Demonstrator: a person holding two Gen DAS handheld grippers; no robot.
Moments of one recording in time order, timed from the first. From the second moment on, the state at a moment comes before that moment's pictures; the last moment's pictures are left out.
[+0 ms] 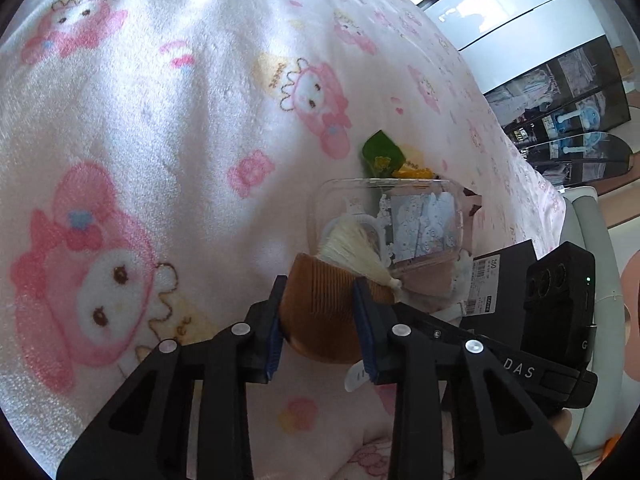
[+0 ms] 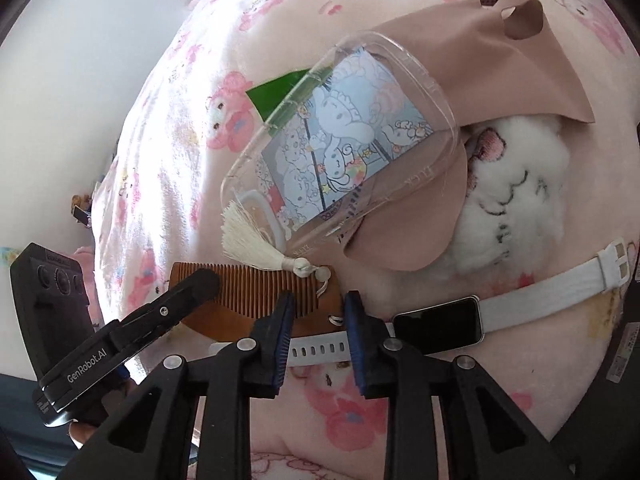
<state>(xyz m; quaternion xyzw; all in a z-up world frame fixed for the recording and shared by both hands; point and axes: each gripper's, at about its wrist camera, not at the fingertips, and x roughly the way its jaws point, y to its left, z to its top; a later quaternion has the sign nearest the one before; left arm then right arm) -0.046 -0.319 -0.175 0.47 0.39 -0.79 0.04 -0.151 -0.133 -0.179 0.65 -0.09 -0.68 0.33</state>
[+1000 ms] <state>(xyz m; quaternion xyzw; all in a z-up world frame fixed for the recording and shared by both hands) 0.003 -0.342 -0.175 0.47 0.33 -0.81 0.15 -0.141 -0.164 -0.193 0.70 -0.04 -0.61 0.37</state>
